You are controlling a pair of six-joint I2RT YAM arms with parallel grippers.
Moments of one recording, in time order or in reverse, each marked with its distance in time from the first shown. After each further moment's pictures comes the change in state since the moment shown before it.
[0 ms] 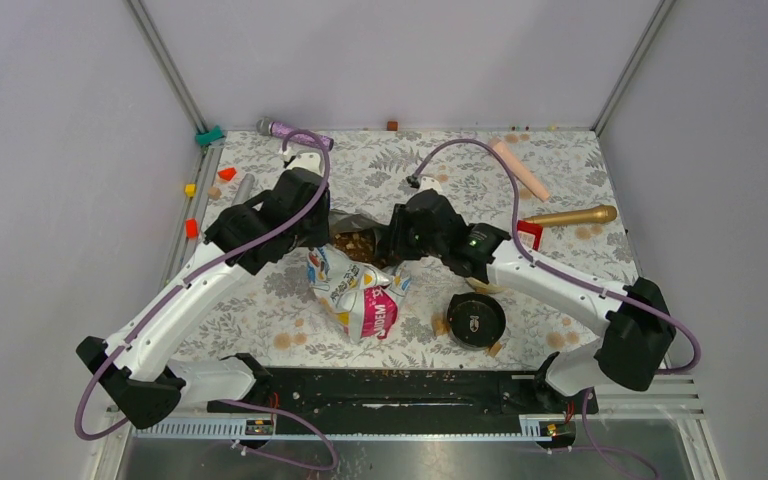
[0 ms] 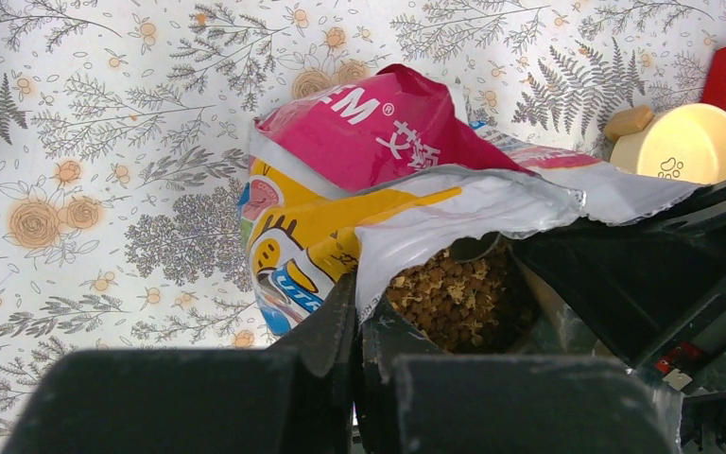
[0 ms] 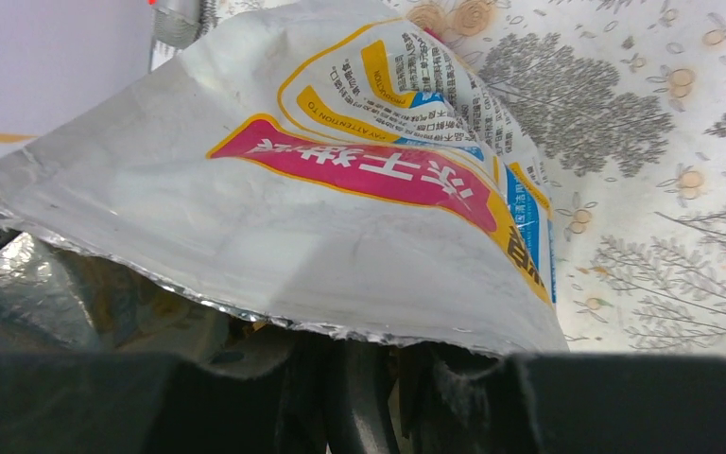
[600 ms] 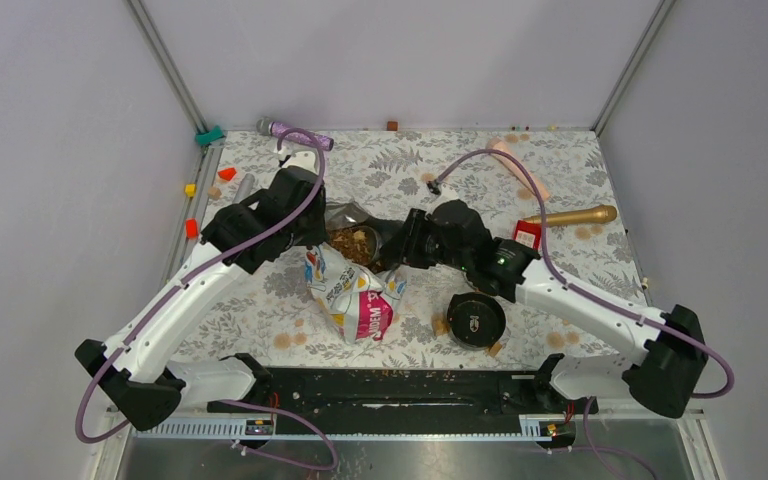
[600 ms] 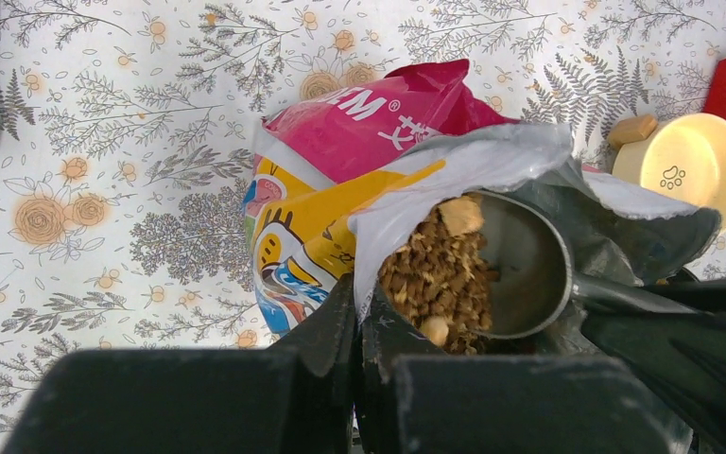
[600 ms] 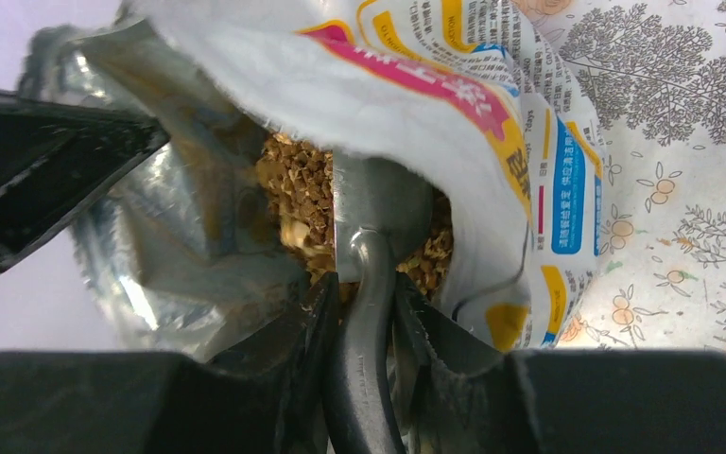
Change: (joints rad) left arm 0.026 -0.005 -0.002 -0.003 0.009 0.000; right arm -0.002 -0.164 -0.143 0.122 -0.090 0.120
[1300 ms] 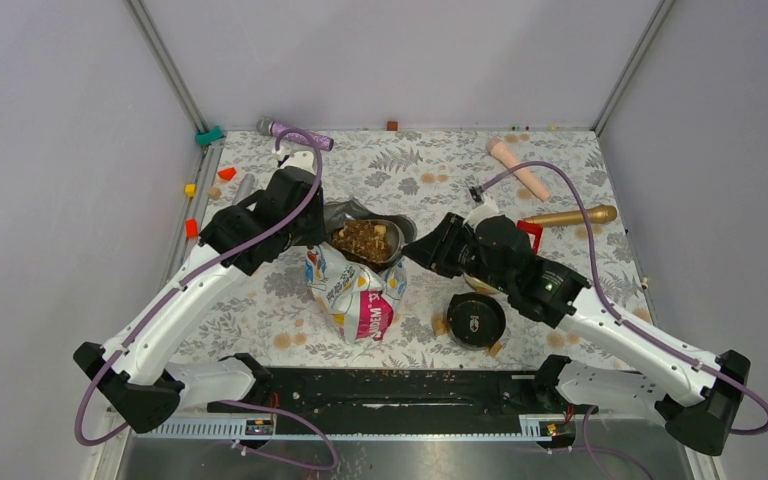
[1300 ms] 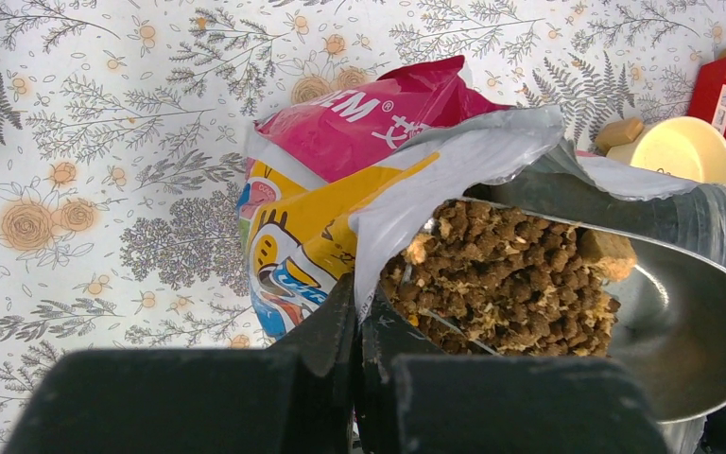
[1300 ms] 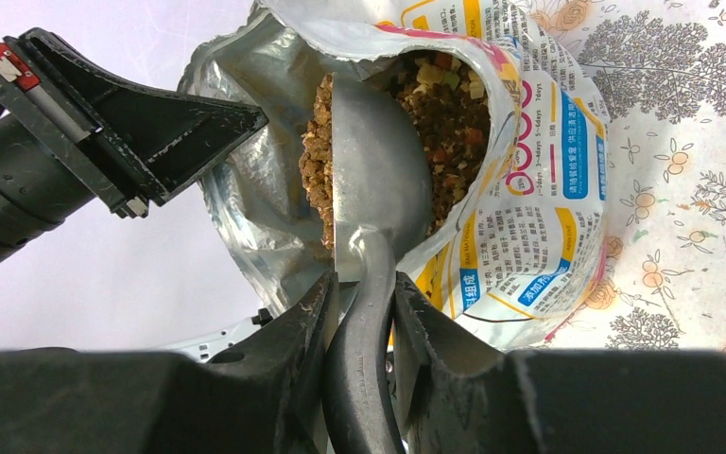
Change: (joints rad) left arm 0.007 -0.015 -0.016 0.024 0.019 0.001; right arm 0.012 -0.293 -0.093 -0.056 0.070 0.119
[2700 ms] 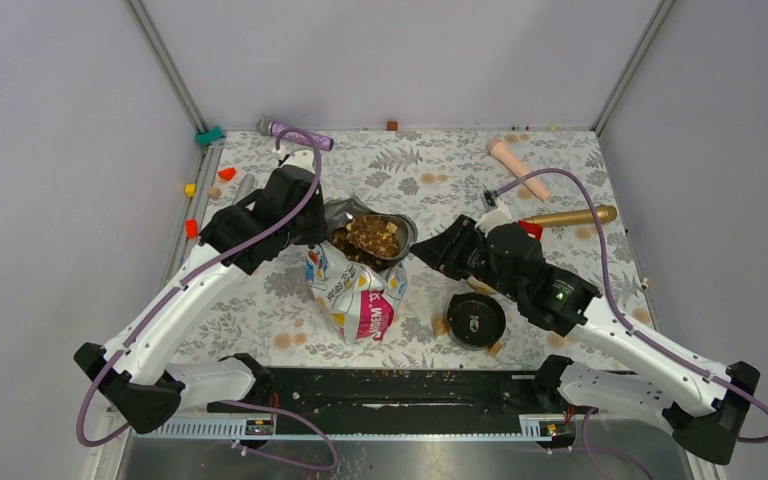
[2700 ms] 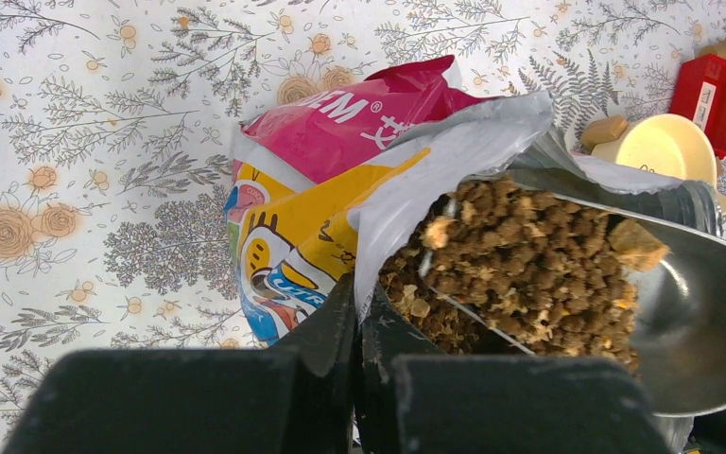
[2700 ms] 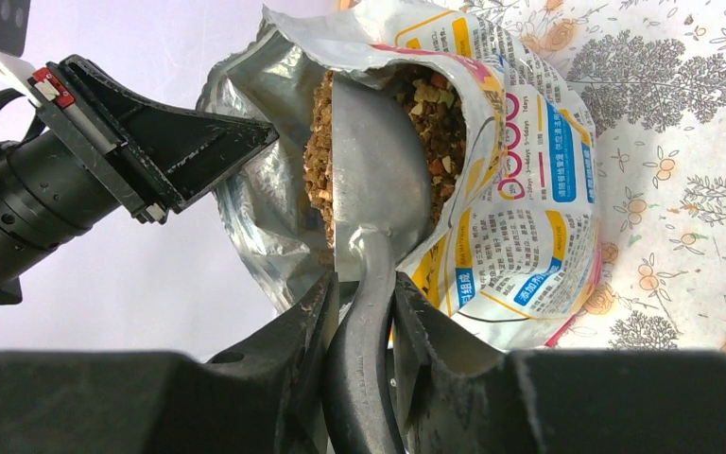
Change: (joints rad) left arm 0.015 0.000 -0.010 0.024 0.047 0.004; right arm 0.006 -0.071 -0.047 0.015 0.060 0.042
